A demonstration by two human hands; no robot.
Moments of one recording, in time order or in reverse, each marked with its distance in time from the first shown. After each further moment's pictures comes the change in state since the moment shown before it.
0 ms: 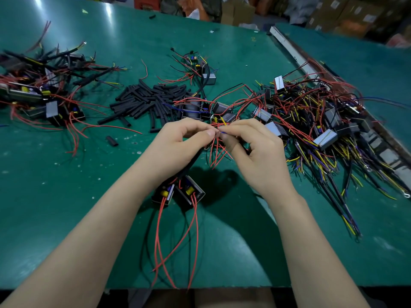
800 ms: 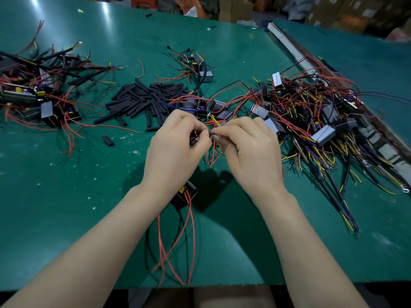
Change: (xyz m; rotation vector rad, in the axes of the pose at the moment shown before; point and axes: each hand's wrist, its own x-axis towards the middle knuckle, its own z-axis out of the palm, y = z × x) left_hand -0.007 -0.011 0.020 0.521 0.375 0.282; right_hand -0.003 -0.011 0.002 -0.305 0.041 -0.054
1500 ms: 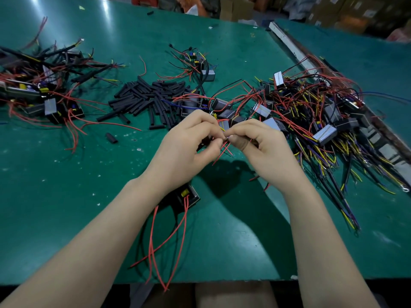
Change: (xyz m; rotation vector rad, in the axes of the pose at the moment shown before) left_hand 0.005 -0.007 -0.004 -0.107 -0.210 0.290; right_hand 0.006 0.023 -0.013 0.462 -0.336 0.204
